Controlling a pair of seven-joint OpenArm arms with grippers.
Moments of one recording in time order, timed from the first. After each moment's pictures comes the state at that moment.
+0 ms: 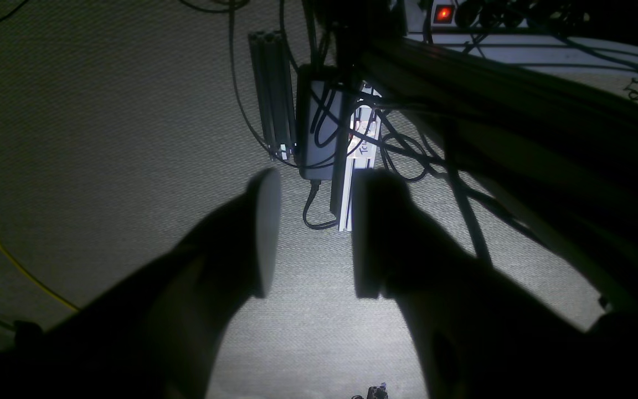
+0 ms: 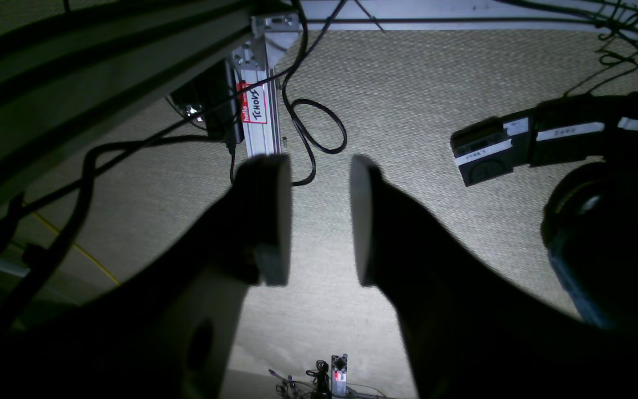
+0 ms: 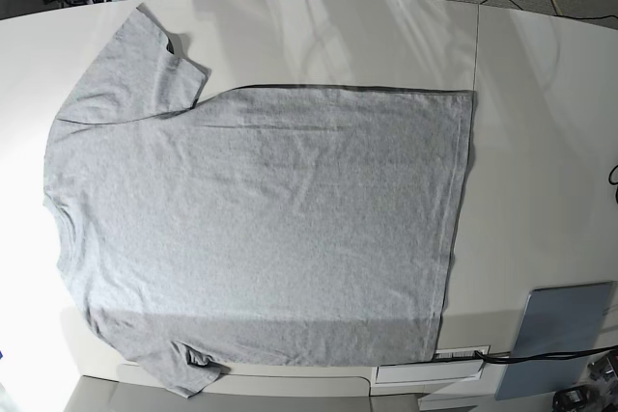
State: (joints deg) left arm 7.1 0.4 -16.2 11.8 11.5 -9.8 -3.0; right arm -8.4 5.2 8.5 15.8 -7.5 14.6 -4.0
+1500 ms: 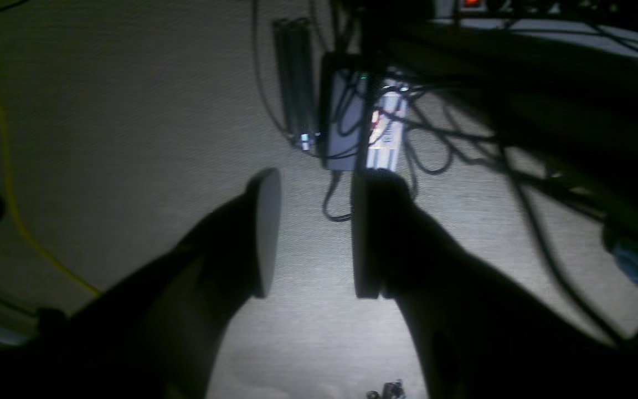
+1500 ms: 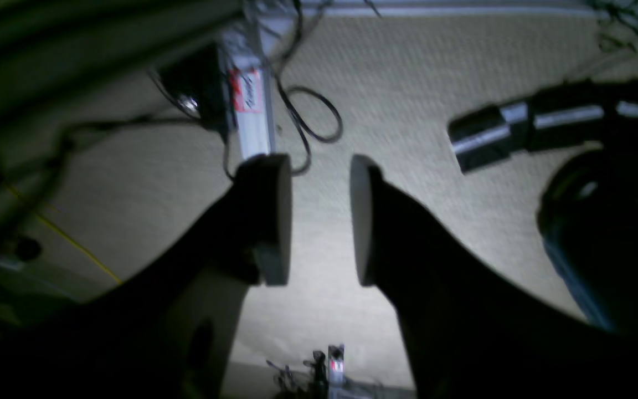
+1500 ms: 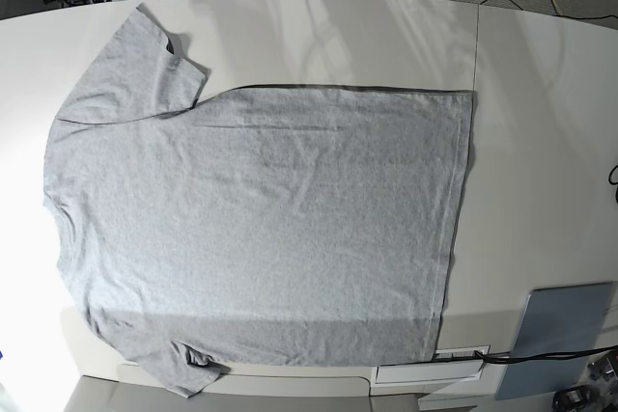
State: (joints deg) left arm 9.9 -1.9 -16.2 13.8 11.7 -10.5 -3.4; right arm -11.2 6.9 8.6 16.1 -7.5 14.8 -3.3
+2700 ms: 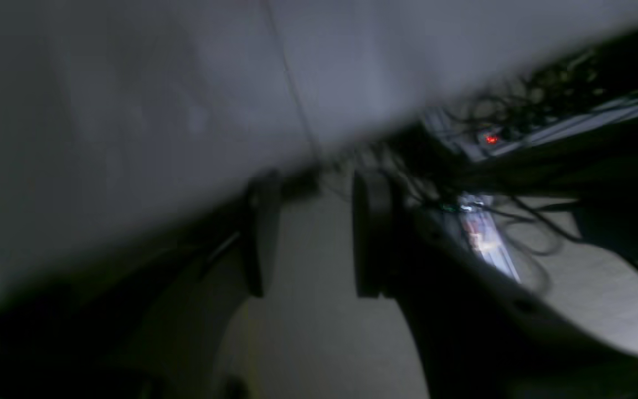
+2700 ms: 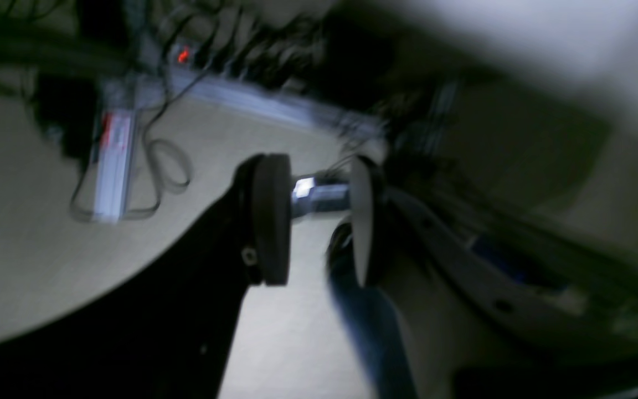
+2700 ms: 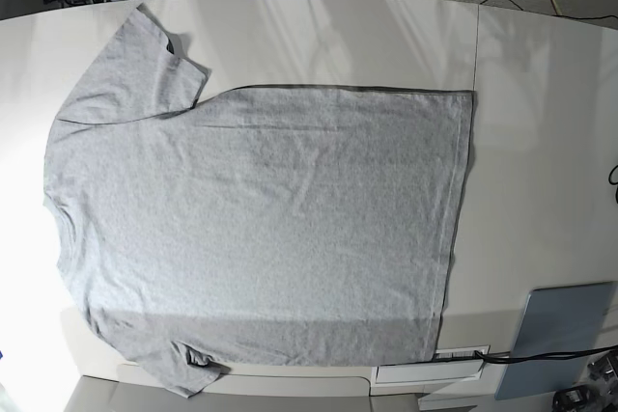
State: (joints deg) left arm 61.8 -16.6 -16.1 115.0 3.0 -19.5 8.6; right arm -72.9 23.1 33.7 111.0 10.3 21.5 -15.0
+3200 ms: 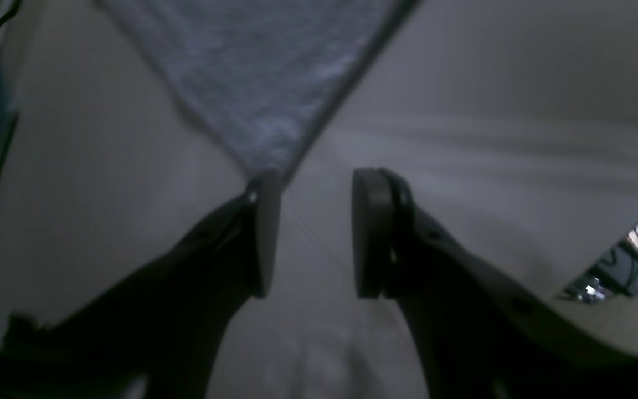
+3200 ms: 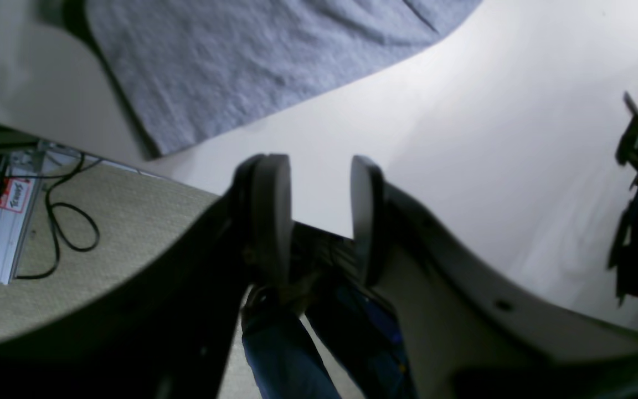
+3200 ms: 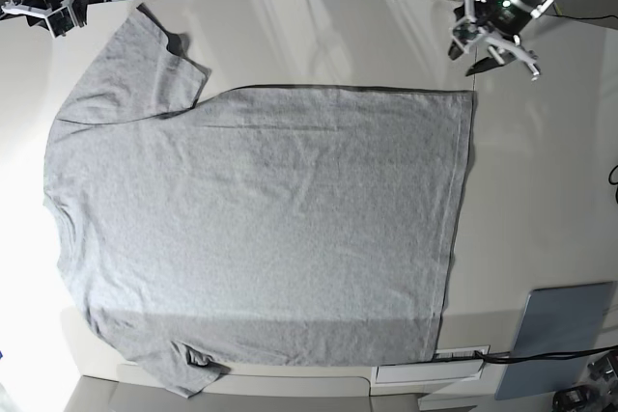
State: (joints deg) left arm 40.2 -26.2 -3.9 111.5 20.1 -27.0 8.1; right arm -65.3 23.9 37.8 127.7 8.7 21.9 -30.6
